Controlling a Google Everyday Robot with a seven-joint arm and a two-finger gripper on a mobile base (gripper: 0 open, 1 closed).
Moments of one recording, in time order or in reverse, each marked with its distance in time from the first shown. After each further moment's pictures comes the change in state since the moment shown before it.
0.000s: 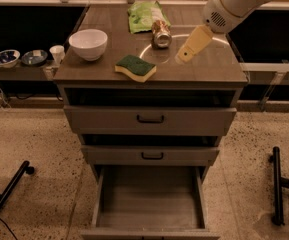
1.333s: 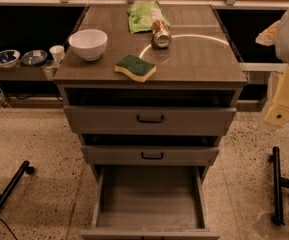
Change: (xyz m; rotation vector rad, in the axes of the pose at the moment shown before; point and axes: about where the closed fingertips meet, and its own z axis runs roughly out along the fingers) arm 0.122 0.120 -0.155 -0.143 0.263 -0.361
